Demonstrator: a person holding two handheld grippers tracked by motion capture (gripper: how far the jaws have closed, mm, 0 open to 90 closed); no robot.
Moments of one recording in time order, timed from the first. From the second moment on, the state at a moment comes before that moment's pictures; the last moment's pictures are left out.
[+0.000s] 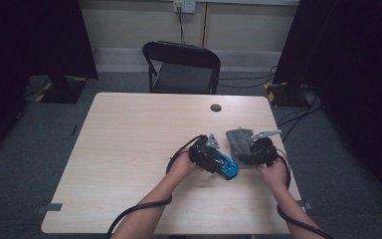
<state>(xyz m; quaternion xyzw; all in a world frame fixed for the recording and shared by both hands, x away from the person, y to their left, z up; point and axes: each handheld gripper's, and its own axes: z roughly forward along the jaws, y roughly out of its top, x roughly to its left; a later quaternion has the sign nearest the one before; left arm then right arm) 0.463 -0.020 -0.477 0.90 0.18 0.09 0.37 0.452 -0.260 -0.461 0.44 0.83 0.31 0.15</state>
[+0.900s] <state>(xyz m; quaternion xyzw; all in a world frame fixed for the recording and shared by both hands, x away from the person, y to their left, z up) 0.461 -0.021 -0.478 0.90 0.18 0.09 0.38 0.466 -0.281 -0.464 0.50 0.80 0.29 0.16</state>
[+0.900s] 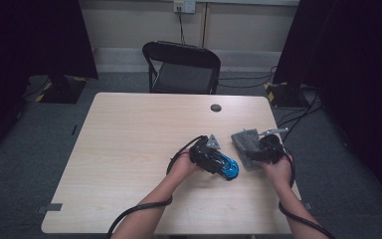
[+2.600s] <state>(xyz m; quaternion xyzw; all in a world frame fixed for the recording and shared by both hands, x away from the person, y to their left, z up) 0.461 -0.021 -0.480 0.90 0.18 0.09 0.39 0.485 -0.235 -0.467 0.50 0.79 0.33 0.16</state>
